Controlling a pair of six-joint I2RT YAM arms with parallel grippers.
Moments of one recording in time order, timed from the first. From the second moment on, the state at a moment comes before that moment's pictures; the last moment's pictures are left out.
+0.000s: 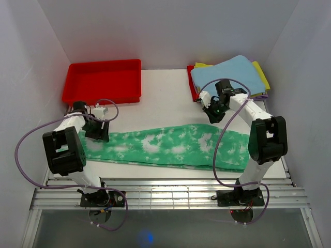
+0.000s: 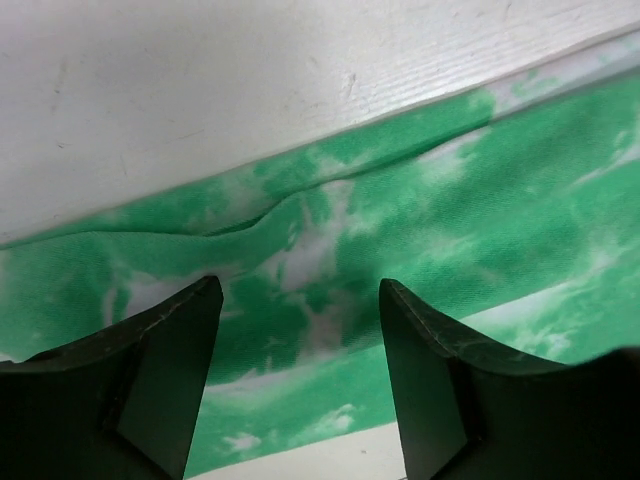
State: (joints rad) left arm 0.26 1.65 1.00 -0.67 0.31 0.50; right arm 0.24 1.78 1.35 -0.82 -0.31 -0.74
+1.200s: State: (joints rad) left arm 0.07 1.34 1.17 -0.37 0.75 0.14; right arm 0.38 1.52 1.13 -0.79 -0.42 -0.81
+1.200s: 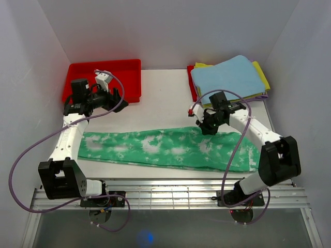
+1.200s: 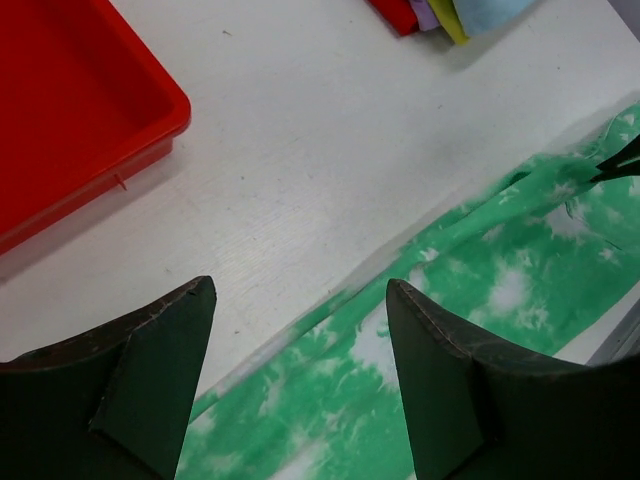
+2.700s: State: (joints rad) left arm -0.71 1.98 1.06 0.32 0.71 -0.76; right arm 0.28 1.04 0.65 -0.46 -0.19 -0.81
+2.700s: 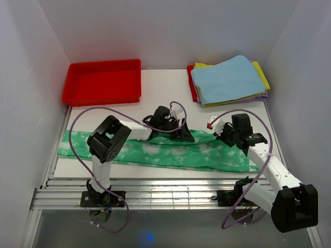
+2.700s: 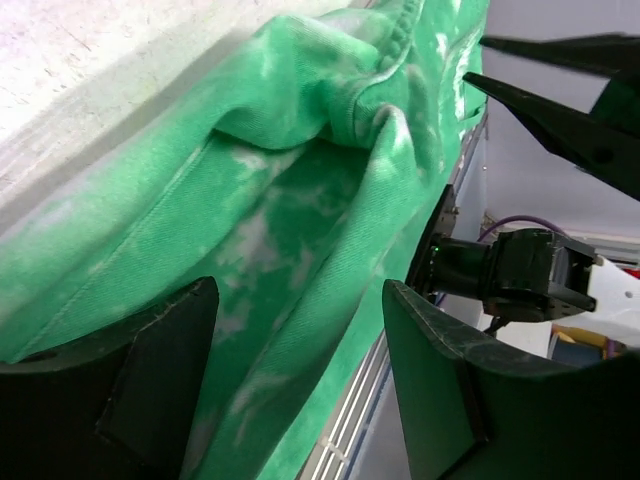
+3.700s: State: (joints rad) left arm -0.76 2.28 1.29 0.73 0.65 -1.17; right arm 0.23 0.66 0.24 -0.55 -0.31 -1.29
